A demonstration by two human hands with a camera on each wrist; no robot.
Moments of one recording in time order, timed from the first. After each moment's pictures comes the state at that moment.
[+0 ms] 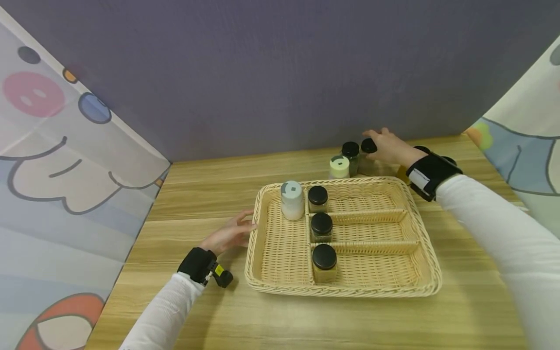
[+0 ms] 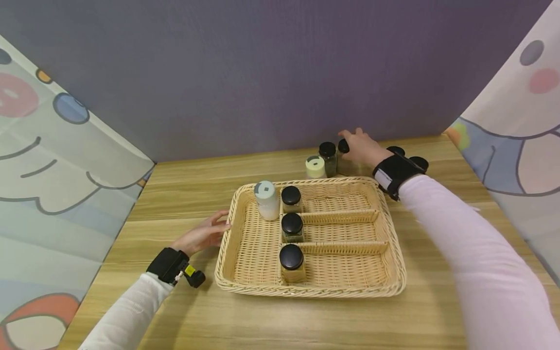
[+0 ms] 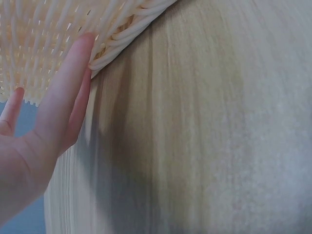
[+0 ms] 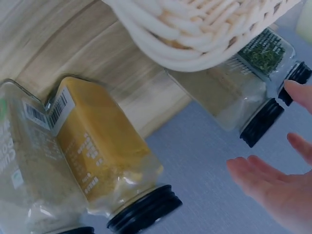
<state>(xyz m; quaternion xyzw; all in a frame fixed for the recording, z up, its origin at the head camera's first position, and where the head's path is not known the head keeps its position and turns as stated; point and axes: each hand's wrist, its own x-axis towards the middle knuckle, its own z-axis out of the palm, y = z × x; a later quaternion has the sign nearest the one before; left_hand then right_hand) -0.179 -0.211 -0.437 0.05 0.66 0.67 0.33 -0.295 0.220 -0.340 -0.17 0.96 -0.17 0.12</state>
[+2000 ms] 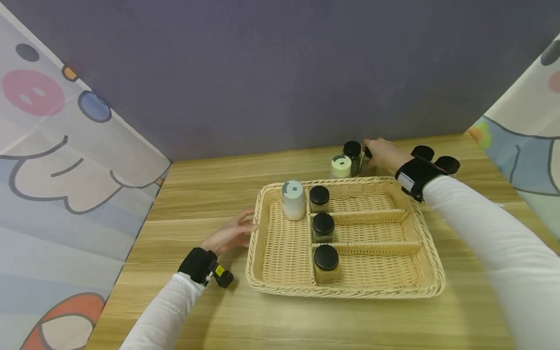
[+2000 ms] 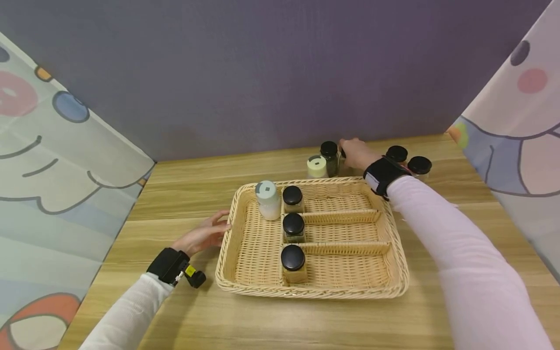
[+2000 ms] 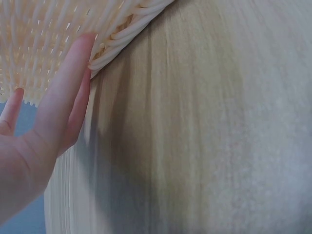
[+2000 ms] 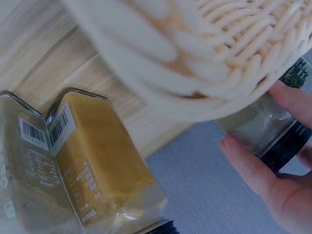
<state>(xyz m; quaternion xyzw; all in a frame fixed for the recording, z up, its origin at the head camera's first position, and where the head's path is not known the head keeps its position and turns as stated) -0.175 -0.211 -0.438 0.06 0.66 0.67 0.33 -0.302 0.210 -0.361 -0.19 0.97 -0.12 0.12</state>
